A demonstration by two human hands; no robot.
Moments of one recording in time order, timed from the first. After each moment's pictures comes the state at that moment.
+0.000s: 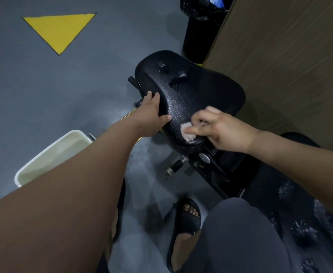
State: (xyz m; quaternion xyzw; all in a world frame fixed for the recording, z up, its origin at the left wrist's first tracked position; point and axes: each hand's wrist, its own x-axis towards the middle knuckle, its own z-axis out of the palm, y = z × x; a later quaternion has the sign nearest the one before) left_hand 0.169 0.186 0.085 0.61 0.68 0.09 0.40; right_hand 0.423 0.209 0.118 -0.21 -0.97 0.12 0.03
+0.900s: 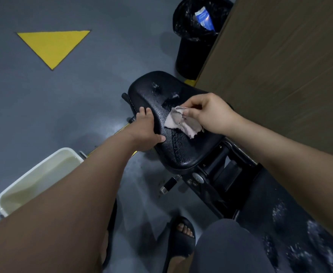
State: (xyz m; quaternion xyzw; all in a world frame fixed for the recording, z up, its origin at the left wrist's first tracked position) left_hand 0.172 0.206 0.102 0.61 0.68 0.04 0.41; right_hand 0.372 0.268 0.157 -0.52 -0.78 0.32 0.10
